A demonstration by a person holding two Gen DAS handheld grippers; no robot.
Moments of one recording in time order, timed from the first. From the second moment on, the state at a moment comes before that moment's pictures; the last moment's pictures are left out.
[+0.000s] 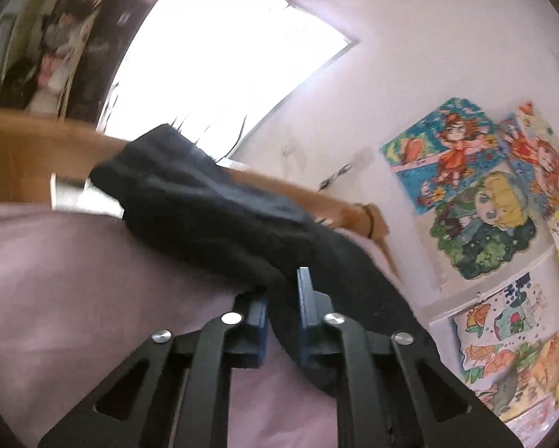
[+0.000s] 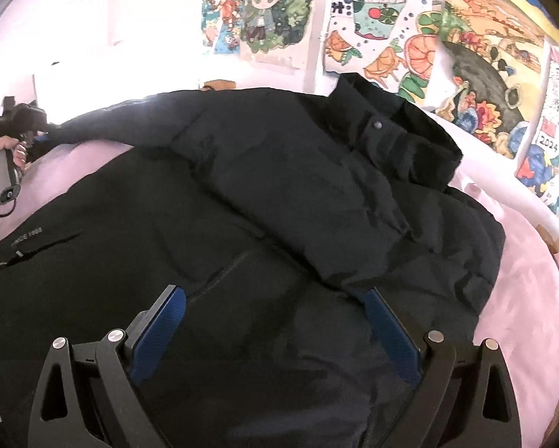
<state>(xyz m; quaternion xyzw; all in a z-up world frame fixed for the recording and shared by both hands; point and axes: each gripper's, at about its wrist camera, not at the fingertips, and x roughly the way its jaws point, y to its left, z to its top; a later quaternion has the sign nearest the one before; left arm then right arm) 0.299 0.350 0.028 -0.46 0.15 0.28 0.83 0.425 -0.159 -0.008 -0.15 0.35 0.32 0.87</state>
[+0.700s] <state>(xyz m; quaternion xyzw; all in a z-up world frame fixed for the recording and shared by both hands) 0.422 0.051 0.179 -0.01 0.15 -0.06 0.99 0.492 -0.262 0.008 0.05 0.35 0.21 0.91</state>
